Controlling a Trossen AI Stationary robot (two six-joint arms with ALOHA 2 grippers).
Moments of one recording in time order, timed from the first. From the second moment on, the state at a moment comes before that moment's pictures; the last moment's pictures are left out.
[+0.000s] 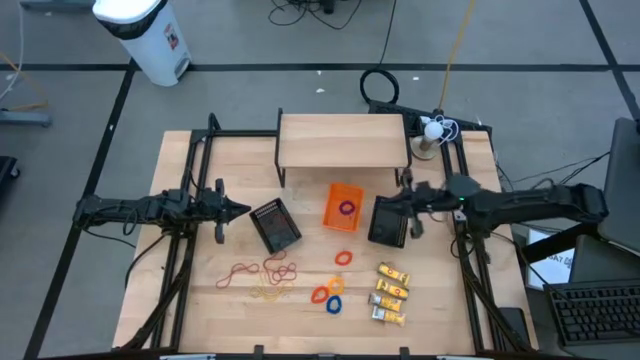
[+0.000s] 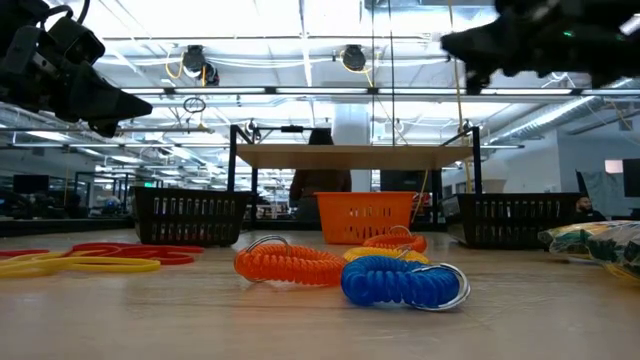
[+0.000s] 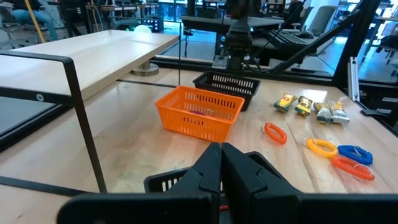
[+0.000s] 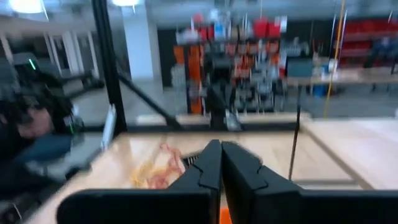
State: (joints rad) left arm -0.05 0.06 0.07 -0.15 -0.15 -0.09; right arm -0.12 0.73 0.23 0.63 -0.21 0.07
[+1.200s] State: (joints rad) left arm -0.05 0.06 0.07 -0.15 -0.16 -0.11; right arm 0.56 0.97 0.70 -0.43 0.34 0.42
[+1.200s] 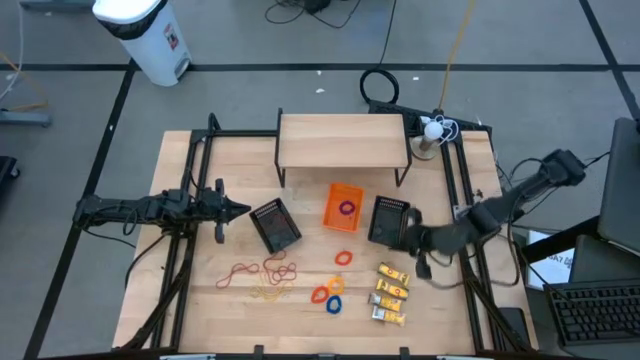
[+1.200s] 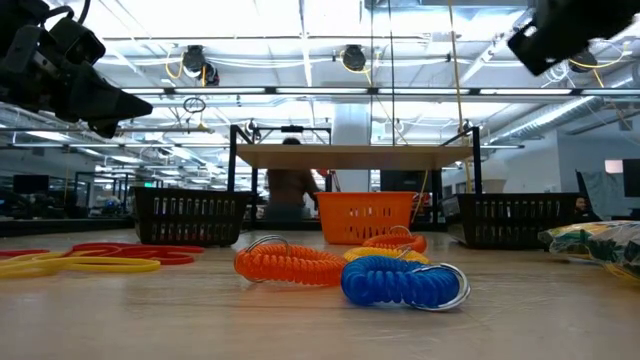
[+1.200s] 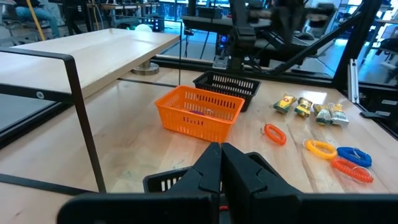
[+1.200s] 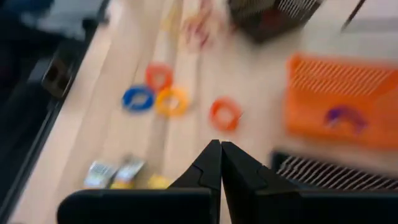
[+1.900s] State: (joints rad) left arm -0.05 0.06 0.07 -0.15 -0.16 -0.10; right arm 0.70 1.36 0.77 -0.62 0.21 0.96
